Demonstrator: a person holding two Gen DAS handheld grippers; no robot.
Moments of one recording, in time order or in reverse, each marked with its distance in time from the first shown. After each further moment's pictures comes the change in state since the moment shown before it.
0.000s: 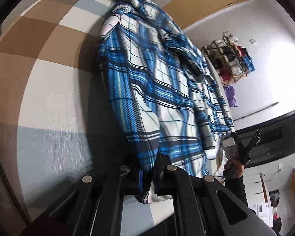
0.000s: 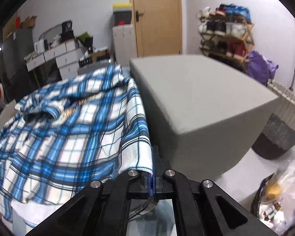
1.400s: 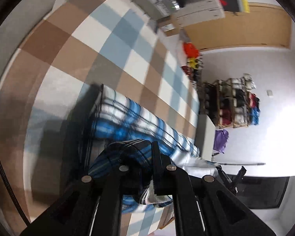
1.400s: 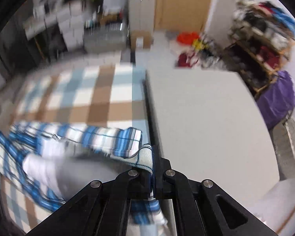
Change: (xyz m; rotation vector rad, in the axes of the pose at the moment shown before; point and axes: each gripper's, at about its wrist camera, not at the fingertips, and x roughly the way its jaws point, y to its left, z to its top) left arm 0.022 0.039 0.270 -0.369 0.058 -0.002; right arm 0.149 0.055 0.230 -0.222 0.458 0.016
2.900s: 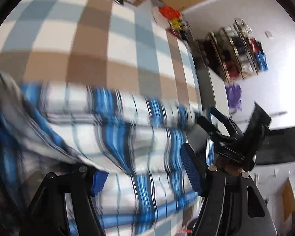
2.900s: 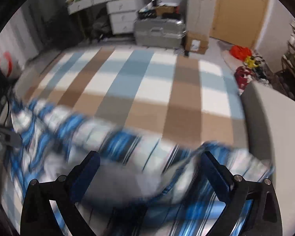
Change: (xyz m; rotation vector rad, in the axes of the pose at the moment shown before) left arm 0.116 -0.065 -0.054 0.357 0.132 0.087; right arm 0.087 0.141 0.023 -0.173 -0.104 0.226
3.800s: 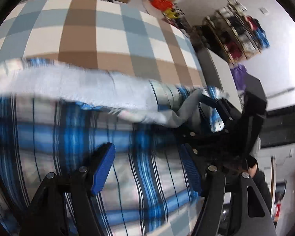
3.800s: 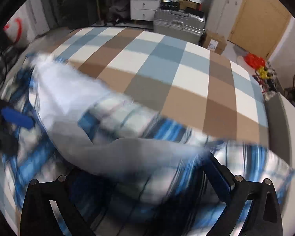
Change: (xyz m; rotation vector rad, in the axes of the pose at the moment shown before) left arm 0.036 -0.028 -0.023 0.130 0.053 0.083; right arm 0.045 0.057 -0.002 -0.155 0.094 0.019
